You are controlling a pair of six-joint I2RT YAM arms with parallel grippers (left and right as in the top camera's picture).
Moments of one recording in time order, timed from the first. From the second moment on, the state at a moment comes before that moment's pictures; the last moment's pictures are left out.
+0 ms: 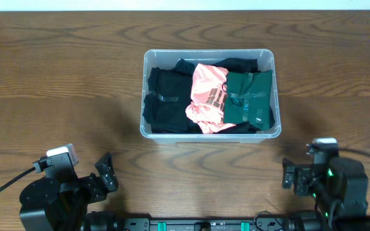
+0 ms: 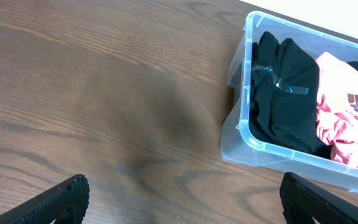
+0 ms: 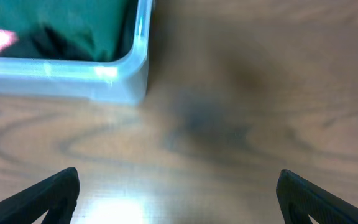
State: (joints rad) left arm 0.09 0.40 0.96 -1.19 0.07 -0.22; right arm 0.06 0.40 0.69 -1.08 0.03 0.03
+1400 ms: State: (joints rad) left arm 0.09 0.40 0.96 -1.20 0.07 -0.22; right arm 0.04 0.01 0.01 -0.07 -0.05 -0.17
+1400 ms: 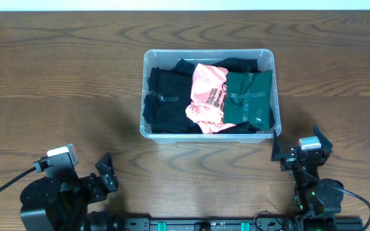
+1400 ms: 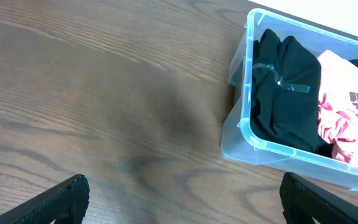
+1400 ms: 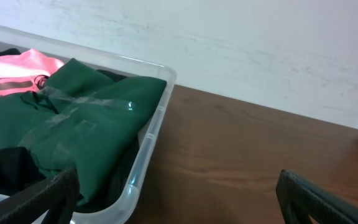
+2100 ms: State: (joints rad) left arm 0.09 0.17 0.63 -0.97 0.05 -0.20; right arm 0.04 0.01 0.01 -0.07 -0.05 -0.17
